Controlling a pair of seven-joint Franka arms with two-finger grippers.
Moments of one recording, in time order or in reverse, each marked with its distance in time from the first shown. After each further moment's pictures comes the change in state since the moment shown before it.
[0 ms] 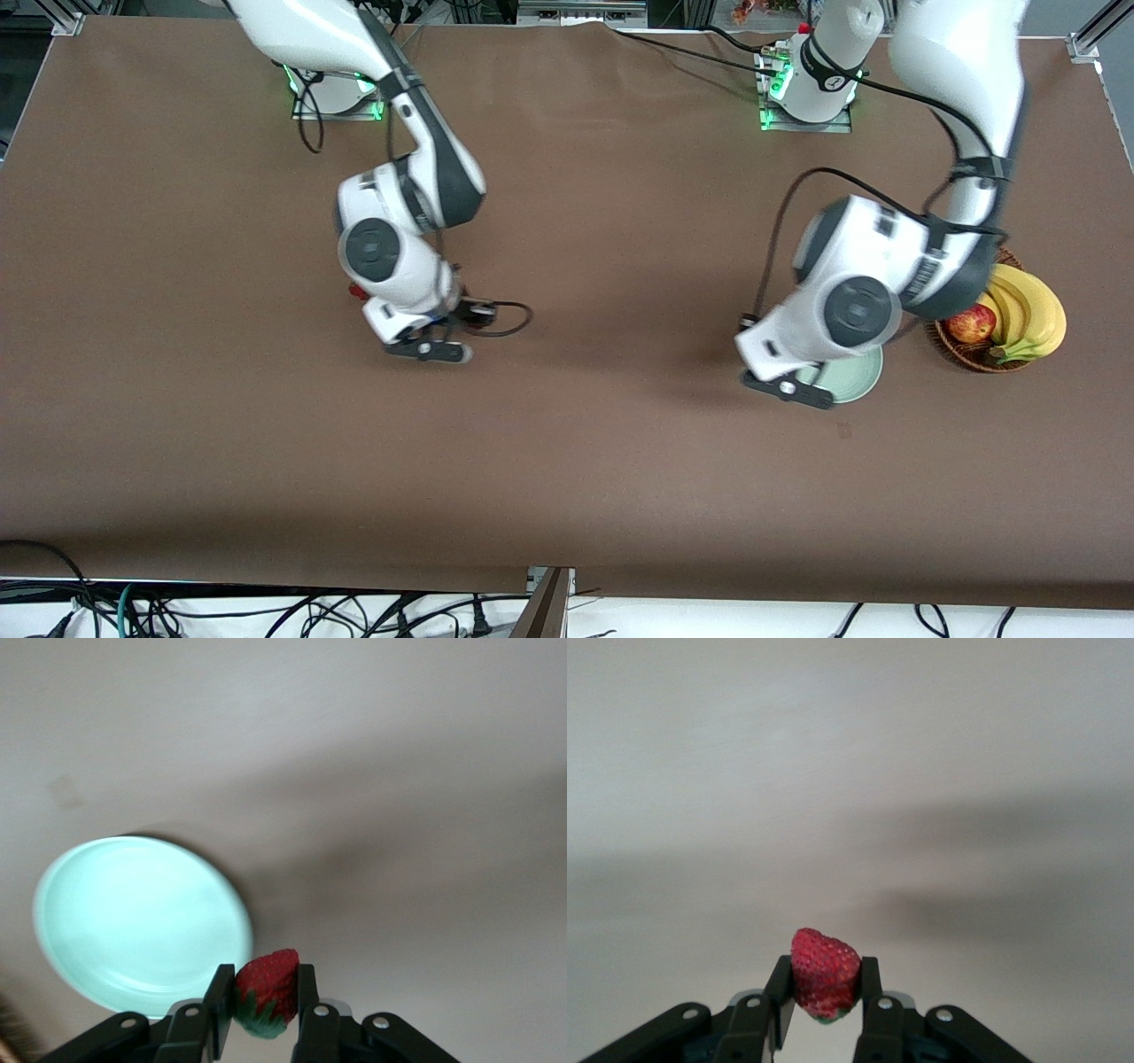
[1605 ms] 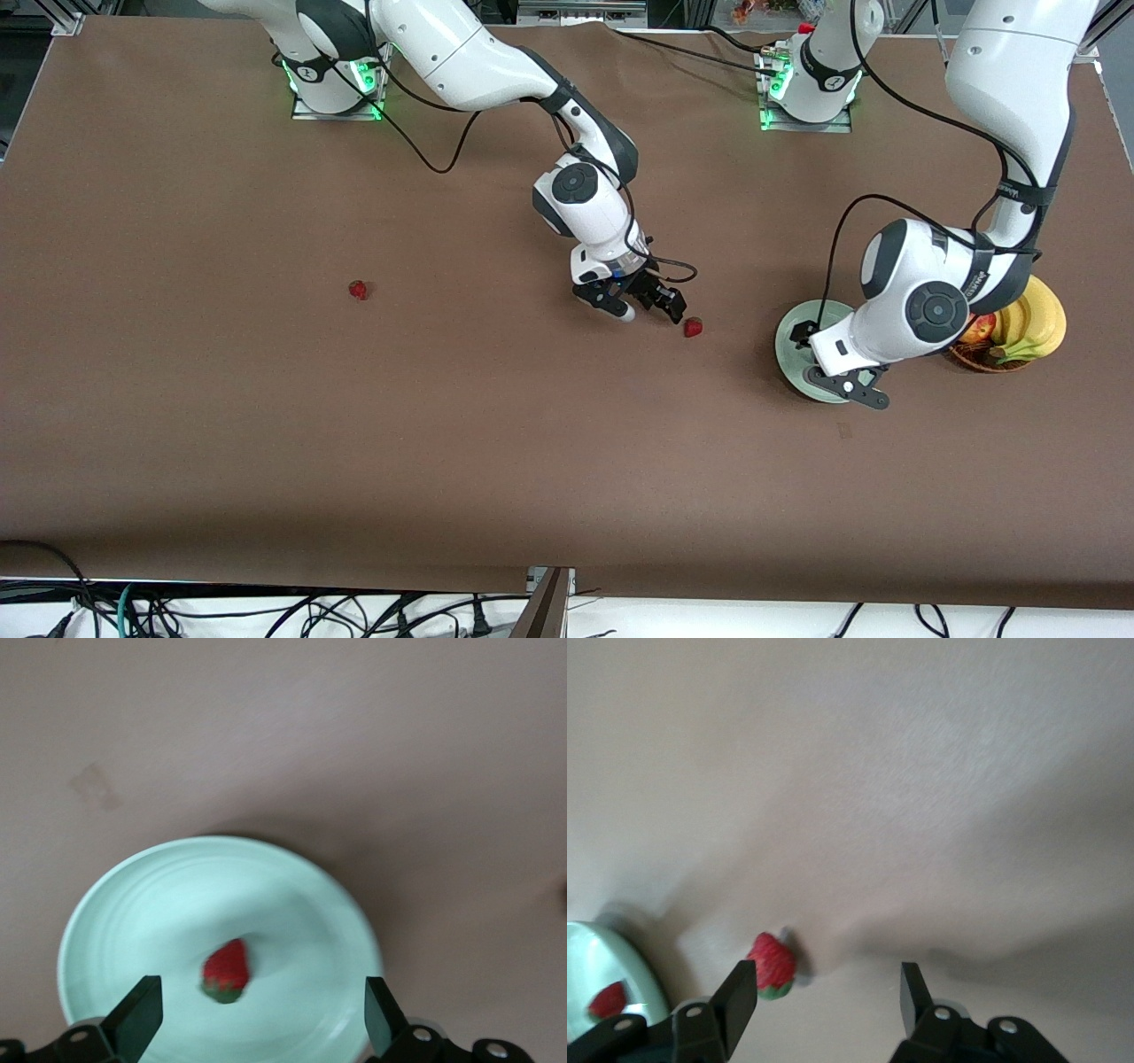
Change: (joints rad) left arm 0.198 -0.066 -0.106 -0.361 0.062 0.420 0.108; right arm 0.222 0.425 0.132 0.369 -0.078 0.552 0.758
